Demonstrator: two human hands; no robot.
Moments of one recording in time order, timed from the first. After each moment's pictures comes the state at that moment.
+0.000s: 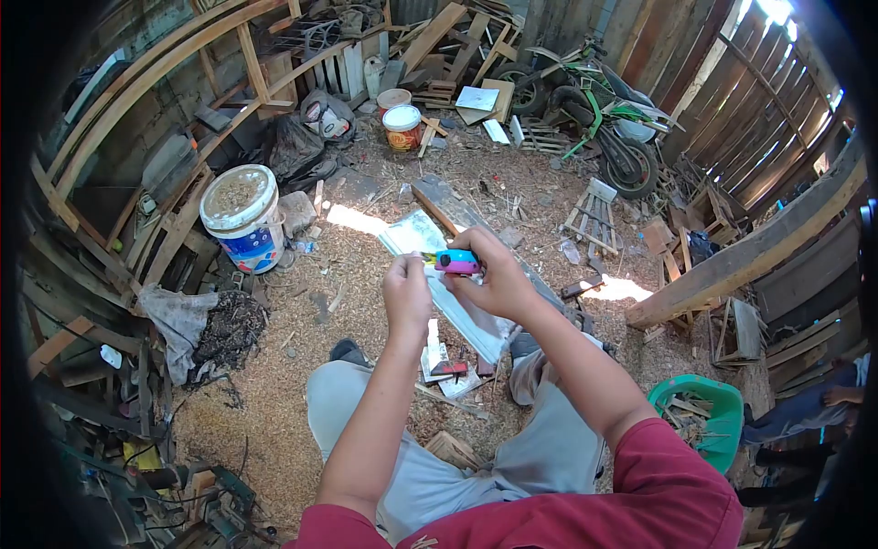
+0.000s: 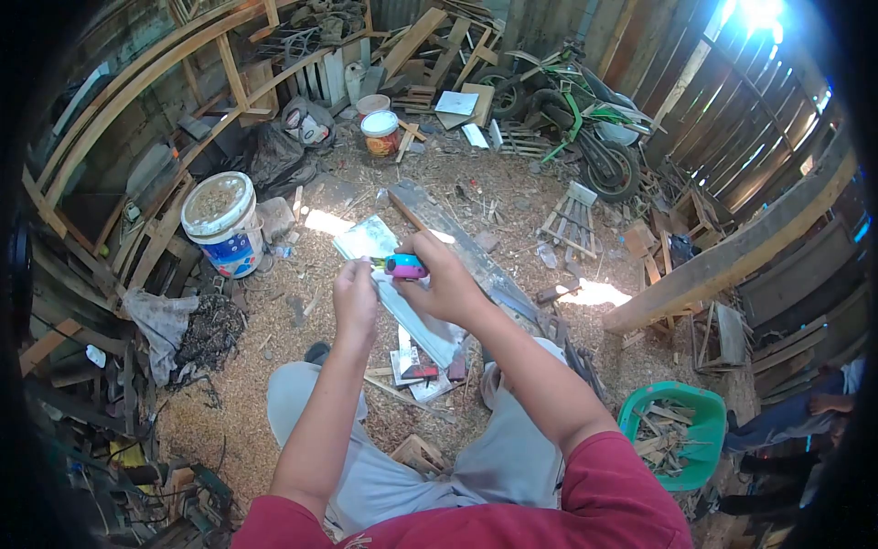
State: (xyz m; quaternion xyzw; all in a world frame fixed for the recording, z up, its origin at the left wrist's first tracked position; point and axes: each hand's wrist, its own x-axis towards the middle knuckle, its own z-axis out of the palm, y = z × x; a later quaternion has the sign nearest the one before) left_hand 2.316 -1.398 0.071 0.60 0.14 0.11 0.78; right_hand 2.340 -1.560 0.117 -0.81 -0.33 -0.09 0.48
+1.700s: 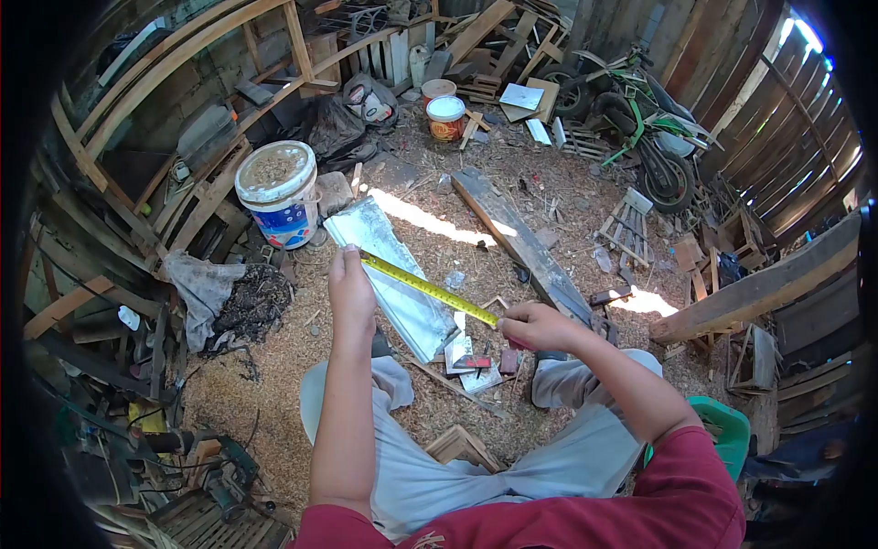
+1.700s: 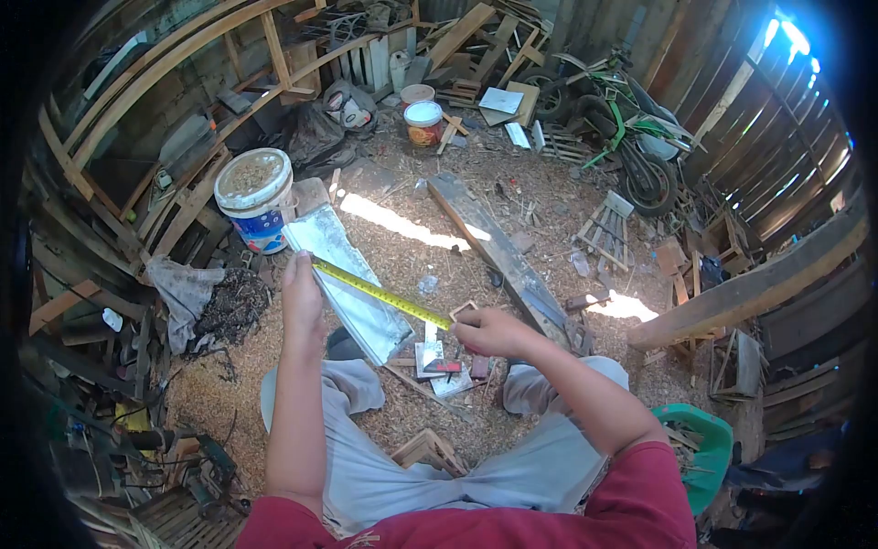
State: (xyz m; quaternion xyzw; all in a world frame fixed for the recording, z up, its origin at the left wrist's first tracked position) left_hand 2.288 -1.278 0.079 0.57 0.19 0.23 0.76; right_hand 2.309 -1.597 0.068 -0.84 -0.17 0.37 0.37
